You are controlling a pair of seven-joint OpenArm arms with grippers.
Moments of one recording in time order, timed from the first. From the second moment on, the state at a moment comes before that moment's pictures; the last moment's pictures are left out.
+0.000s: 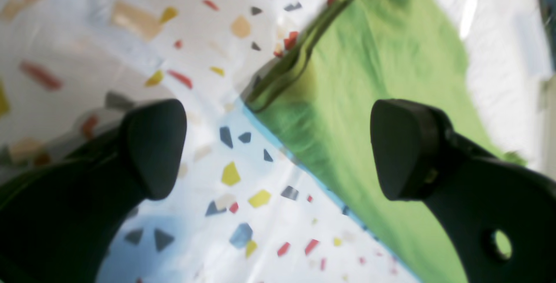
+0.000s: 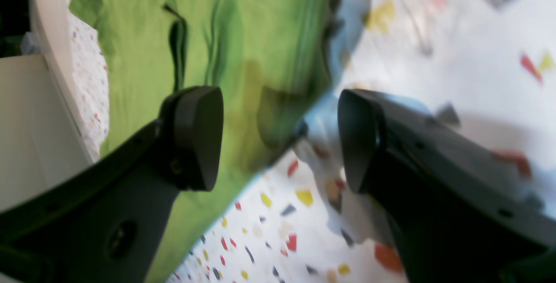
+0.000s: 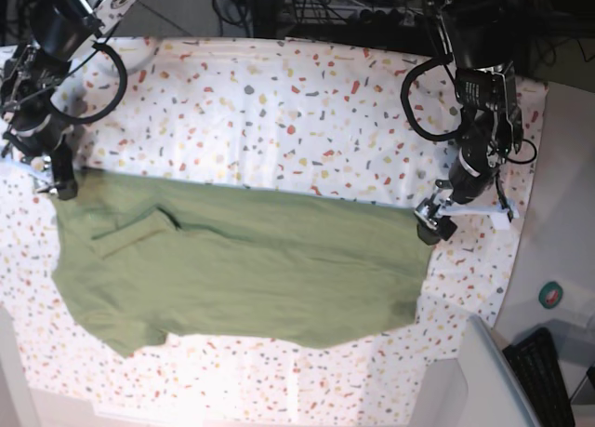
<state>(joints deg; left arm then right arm) -3.9 -7.7 -20.8 59.4 -37.8 -6.3 24.5 5.3 1.3 54.1 56.9 35.8 12.4 -40.4</state>
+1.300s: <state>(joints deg) -2.9 -10.8 -11.9 61.1 -36.6 -5.6 33.6 5.3 5.2 53.8 55.2 29.2 12.3 -44.7</state>
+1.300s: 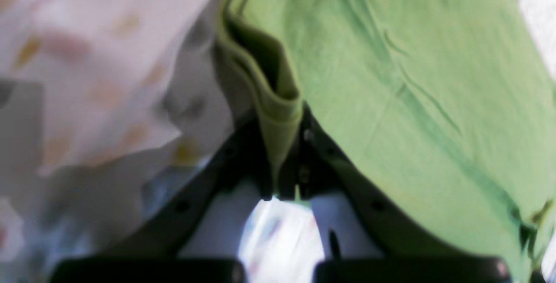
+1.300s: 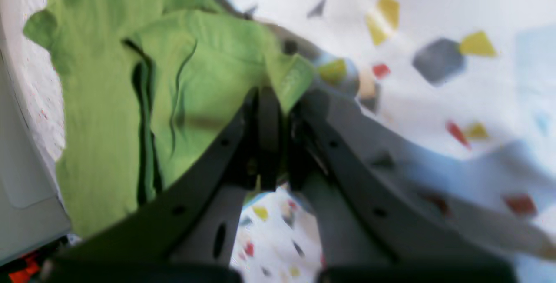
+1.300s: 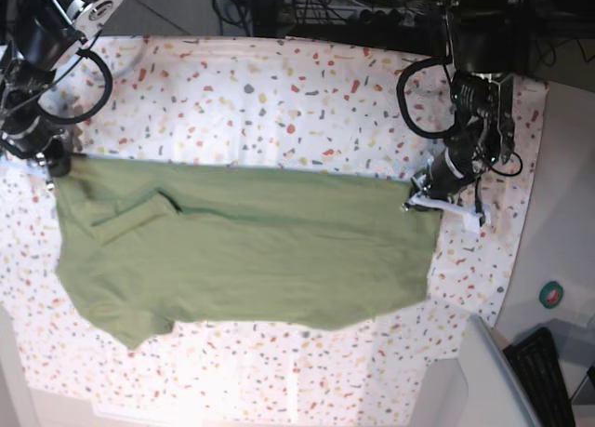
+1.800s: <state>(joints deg) 23.0 -11.3 -21.6 85.7 -37.1 -6.0 39.0 -13.2 -2.1 54.1 81.1 27.6 11.3 -57.2</state>
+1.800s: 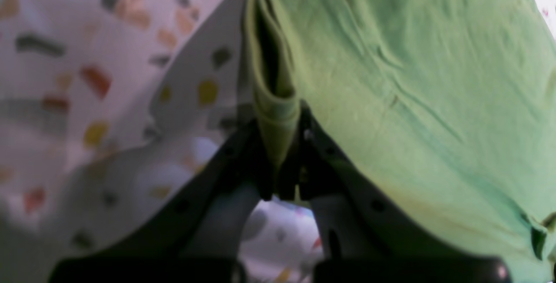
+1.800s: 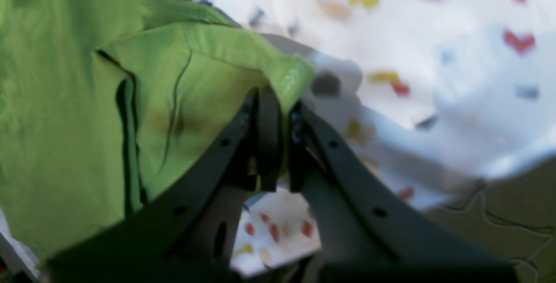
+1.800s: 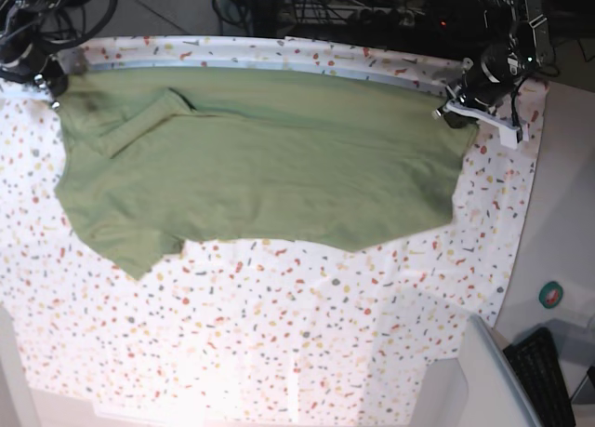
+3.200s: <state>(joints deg) 18.9 -12.6 -25.0 97.5 -37.3 -6.3 39.0 -0.8 8.2 36.8 78.3 28.1 11.7 -50.7</state>
